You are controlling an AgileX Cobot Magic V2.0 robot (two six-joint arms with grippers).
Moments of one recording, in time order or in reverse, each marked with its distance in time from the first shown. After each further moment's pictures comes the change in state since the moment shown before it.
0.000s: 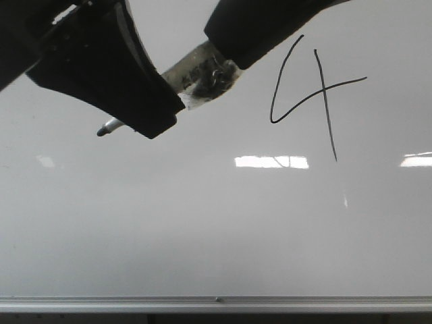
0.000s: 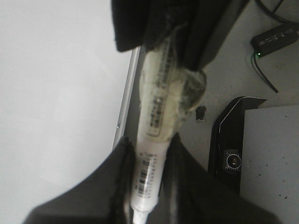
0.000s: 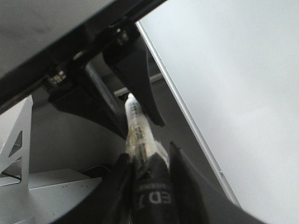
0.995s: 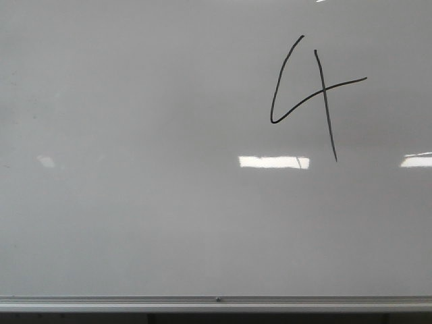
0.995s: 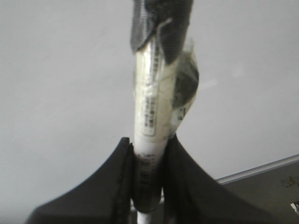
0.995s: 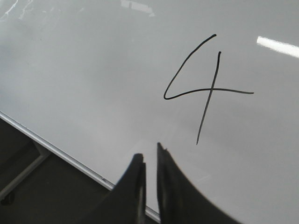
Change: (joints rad) left arm 0.655 -0.157 0.131 0.386 -0.174 -0.724; right arm -0.516 -0.615 0.371 0.025 -0.139 0.058
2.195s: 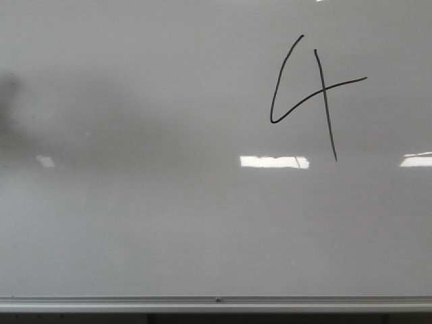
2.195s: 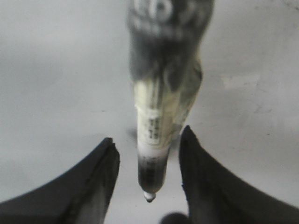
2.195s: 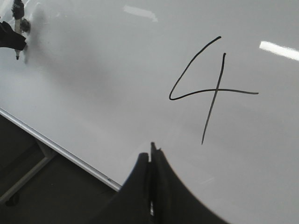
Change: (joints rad) left arm 0.096 0.422 -0.035 -0.113 -0.303 -0.055; right arm -0.002 -0.034 0.007 0.012 0.024 0.002
